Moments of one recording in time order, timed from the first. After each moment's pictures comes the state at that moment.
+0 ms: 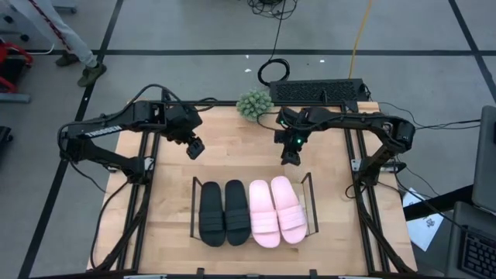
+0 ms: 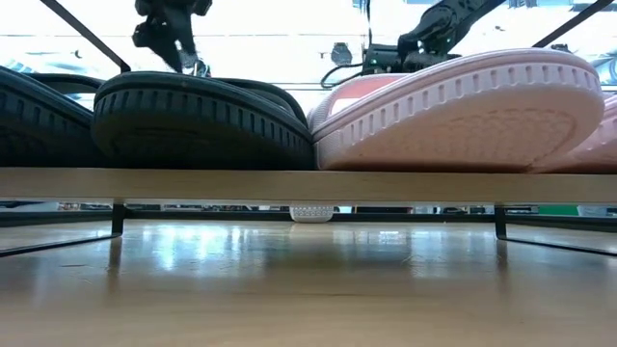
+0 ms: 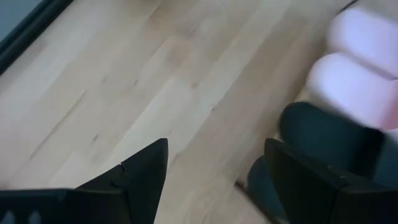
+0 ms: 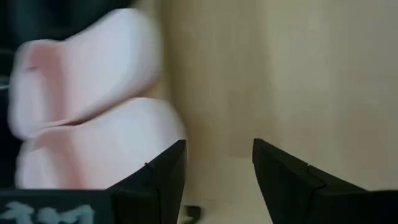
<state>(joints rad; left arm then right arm) 0.21 1.24 1.38 -1.21 -0.05 -0.45 -0.41 1.63 1.11 -0.78 -0.61 -0.12</state>
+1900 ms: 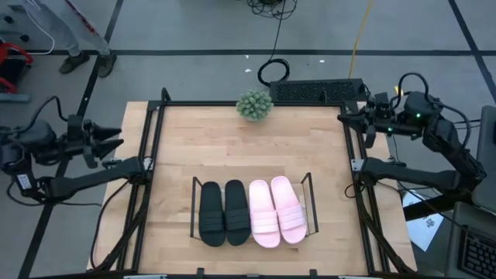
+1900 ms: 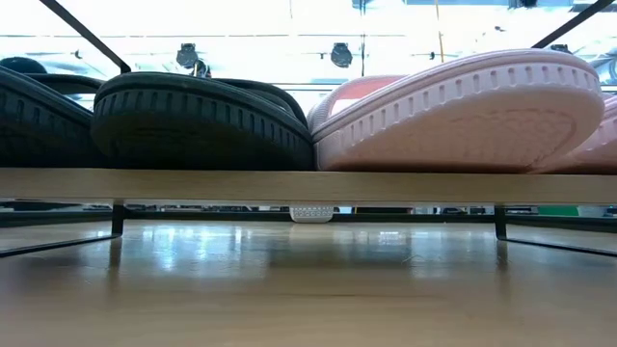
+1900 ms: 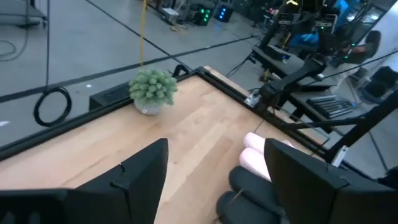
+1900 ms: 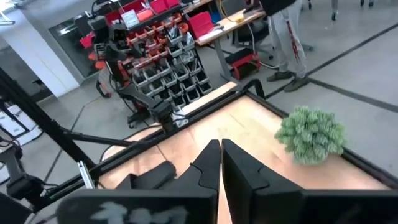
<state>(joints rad) 0.43 0.28 1.32 -1.30 0.04 -0.41 -0.49 0.62 1.16 -0.74 -0.24 0.36</state>
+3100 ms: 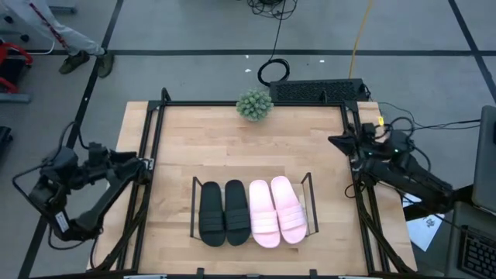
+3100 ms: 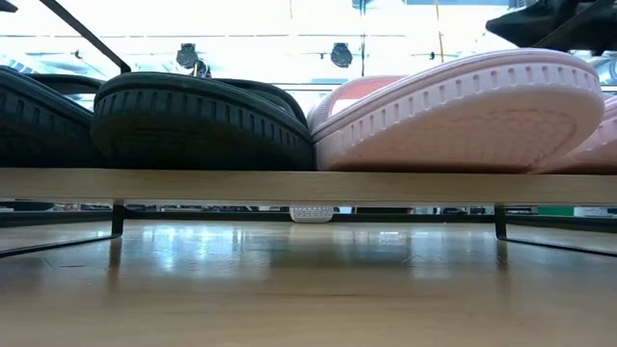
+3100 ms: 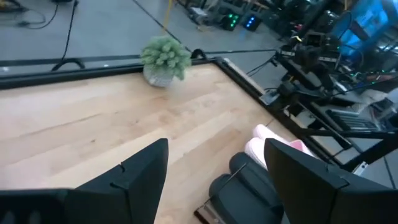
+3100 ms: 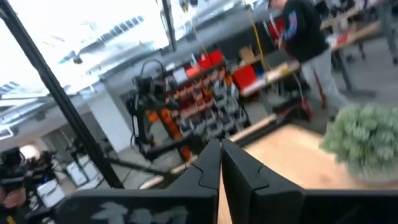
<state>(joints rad) 1.04 0.01 1.07 -1.39 0.52 -0.35 -0.48 0.04 0.30 -0.10 -0.32 0.55</state>
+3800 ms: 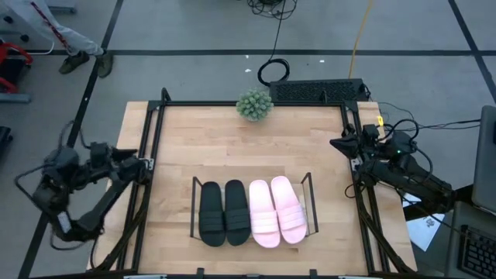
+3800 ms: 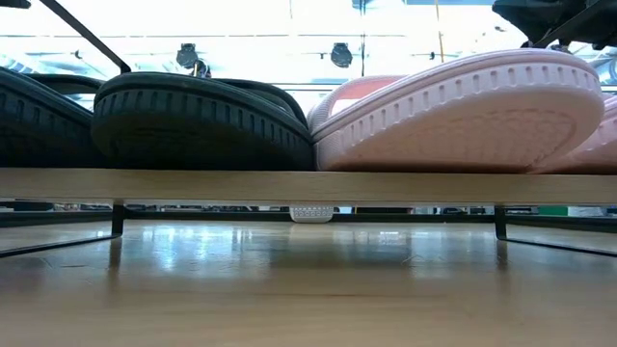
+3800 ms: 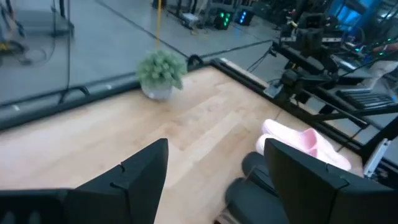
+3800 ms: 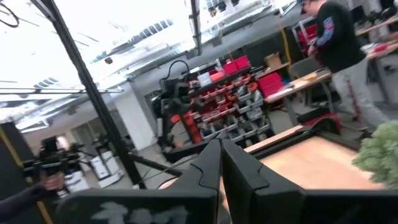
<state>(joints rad) 1.14 0.01 1.04 -1.35 0.62 -0.15 -0.48 0.01 0.29 -0.02 -0.40 0.54</state>
